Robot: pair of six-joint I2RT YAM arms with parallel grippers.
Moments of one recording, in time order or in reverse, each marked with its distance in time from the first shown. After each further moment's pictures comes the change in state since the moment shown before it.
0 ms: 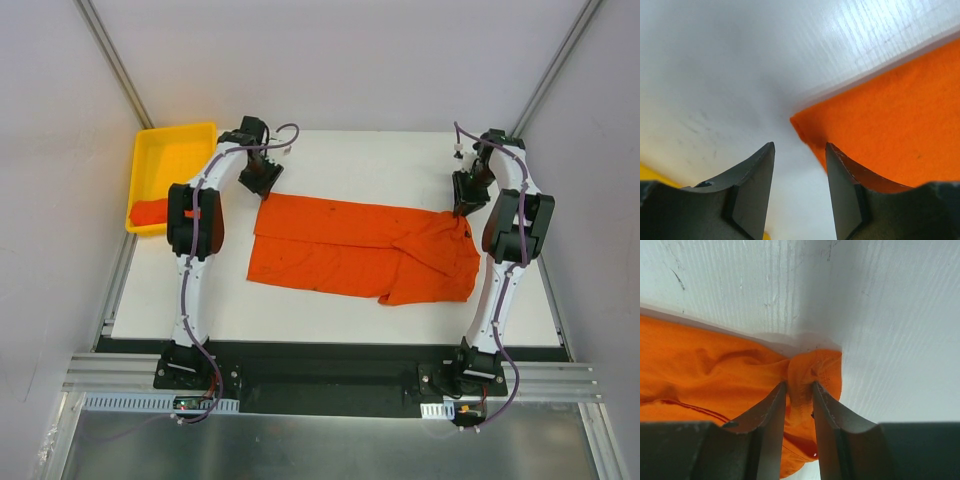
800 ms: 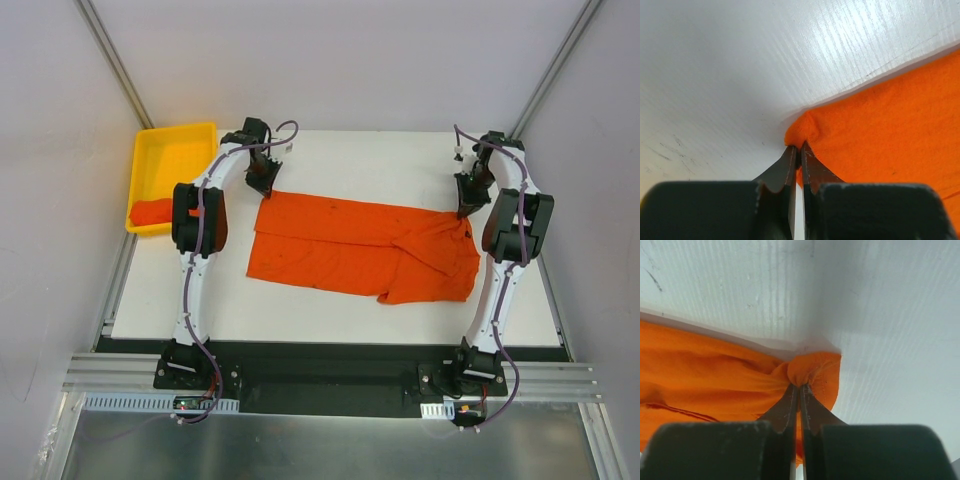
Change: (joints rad) left arm 0.005 0.090 0.077 0.002 0.073 -0.111; right arm -0.001 0.012 -0.007 0.005 0.034 -0.004
